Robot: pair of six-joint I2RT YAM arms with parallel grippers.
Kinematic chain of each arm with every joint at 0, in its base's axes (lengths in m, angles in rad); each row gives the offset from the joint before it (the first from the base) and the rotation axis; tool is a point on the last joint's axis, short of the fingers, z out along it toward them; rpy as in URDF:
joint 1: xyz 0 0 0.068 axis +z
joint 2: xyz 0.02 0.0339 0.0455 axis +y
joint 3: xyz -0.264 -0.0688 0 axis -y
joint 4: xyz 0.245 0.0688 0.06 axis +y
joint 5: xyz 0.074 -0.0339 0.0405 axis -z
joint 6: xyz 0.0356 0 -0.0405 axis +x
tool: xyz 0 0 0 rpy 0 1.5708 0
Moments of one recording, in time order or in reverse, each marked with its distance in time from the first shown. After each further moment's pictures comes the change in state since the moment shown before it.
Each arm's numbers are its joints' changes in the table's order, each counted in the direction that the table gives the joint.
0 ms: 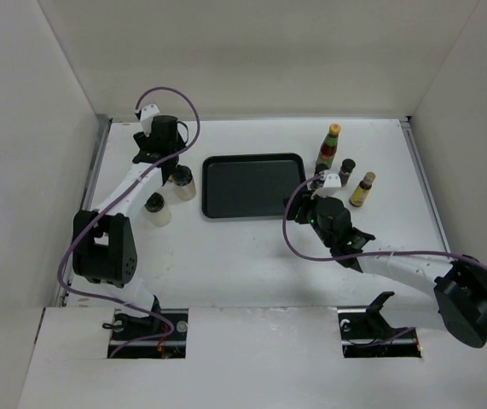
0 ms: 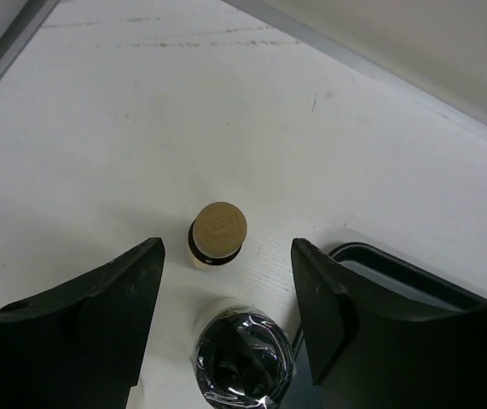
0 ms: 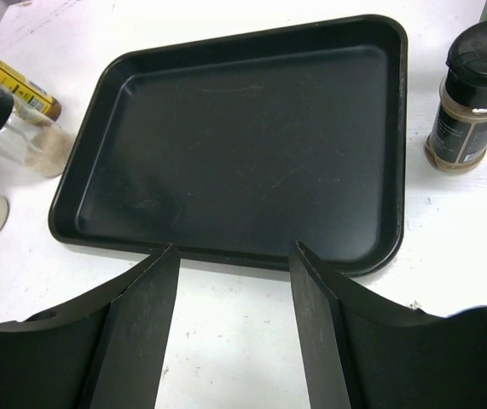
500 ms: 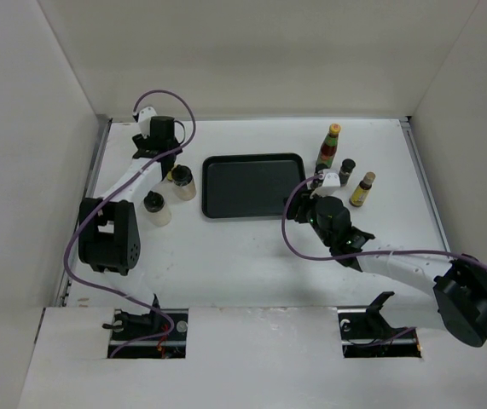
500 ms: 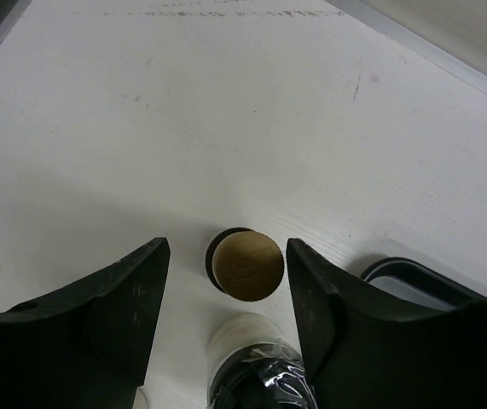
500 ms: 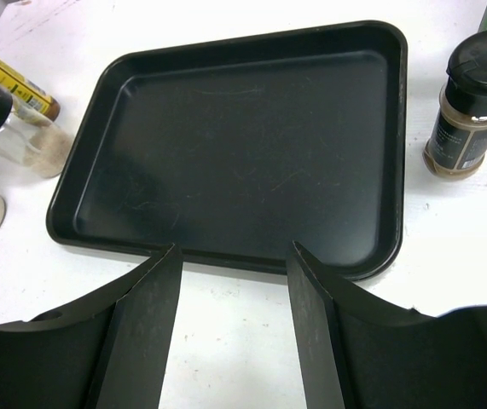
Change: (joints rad) left arm 0.042 0.115 0.031 0.006 0.014 -0.009; right arm 0.000 0.007 0.009 0.000 0.000 -0.016
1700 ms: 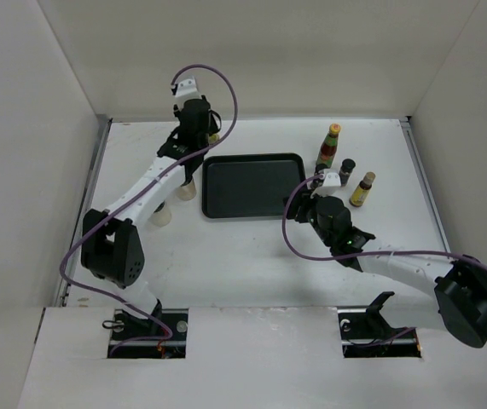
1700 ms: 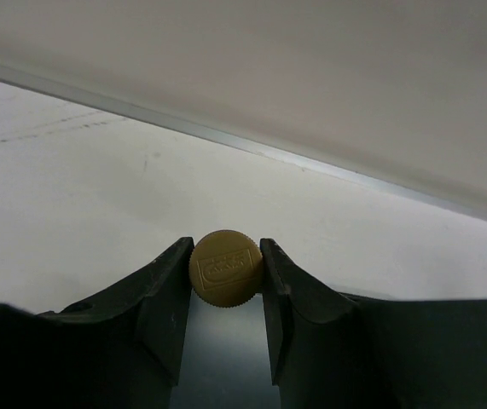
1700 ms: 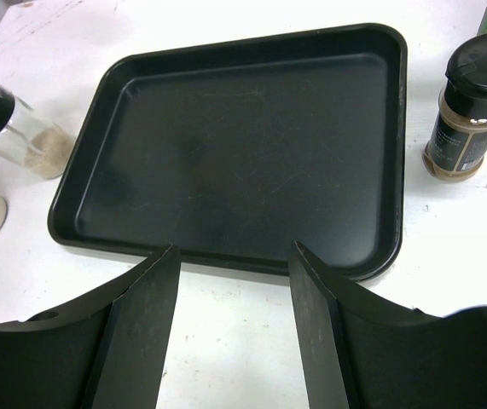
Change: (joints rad) left arm -0.247 -0.087 0.158 -0.117 -0.022 0.056; right arm 0.000 -0.006 0.000 0.000 0.000 -0.002
